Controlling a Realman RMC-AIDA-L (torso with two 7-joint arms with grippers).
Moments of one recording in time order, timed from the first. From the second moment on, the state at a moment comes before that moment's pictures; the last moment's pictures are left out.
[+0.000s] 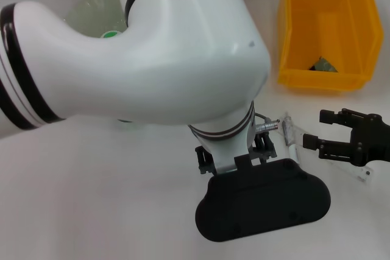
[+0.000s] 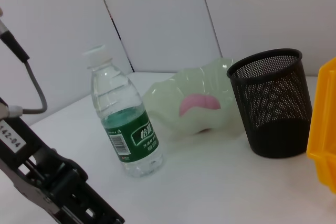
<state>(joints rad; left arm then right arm) -0.99 -2.08 2.24 1.42 2.52 1.41 -1.43 0.32 2.08 -0.63 -0.67 -1.99 -1.55 1.34</state>
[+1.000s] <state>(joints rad) -1.06 -2.07 2.21 1.31 2.42 1.42 -1.31 0.33 2.08 -0.63 -0.65 -1.98 -1.53 1.32</state>
